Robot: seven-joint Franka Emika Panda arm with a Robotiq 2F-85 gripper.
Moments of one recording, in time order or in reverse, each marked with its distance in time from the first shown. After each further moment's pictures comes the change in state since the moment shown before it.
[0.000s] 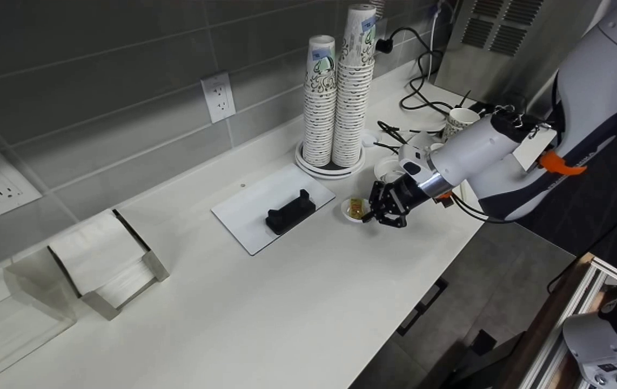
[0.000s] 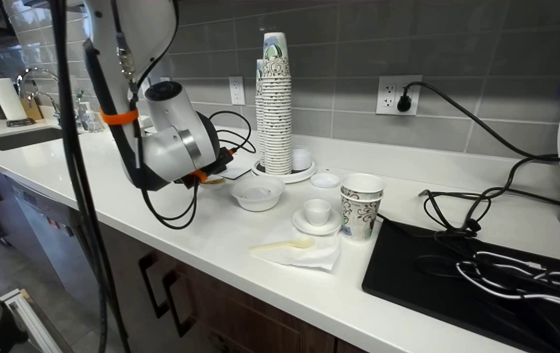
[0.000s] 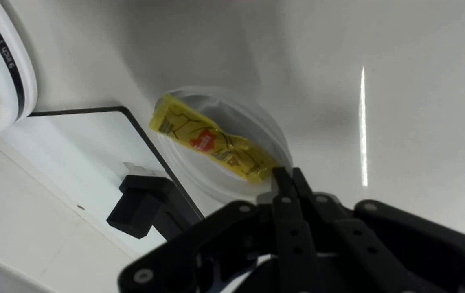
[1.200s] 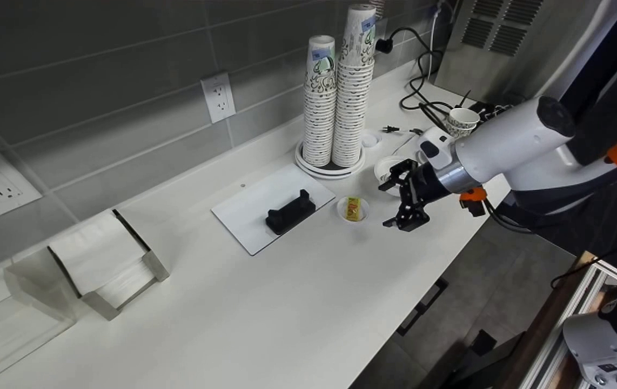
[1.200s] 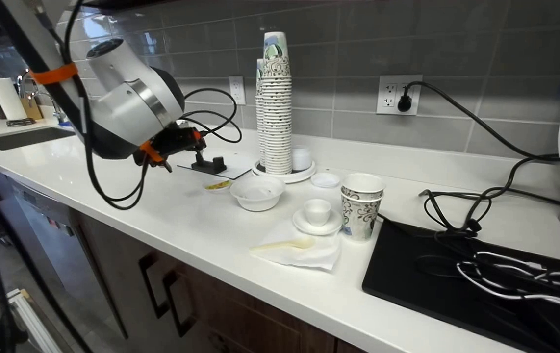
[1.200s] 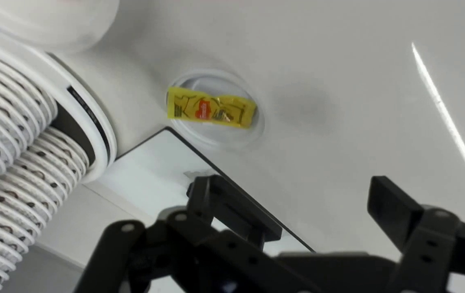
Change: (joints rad) arm -0.060 -0.359 0.163 -0.161 -0.013 -0.186 0.584
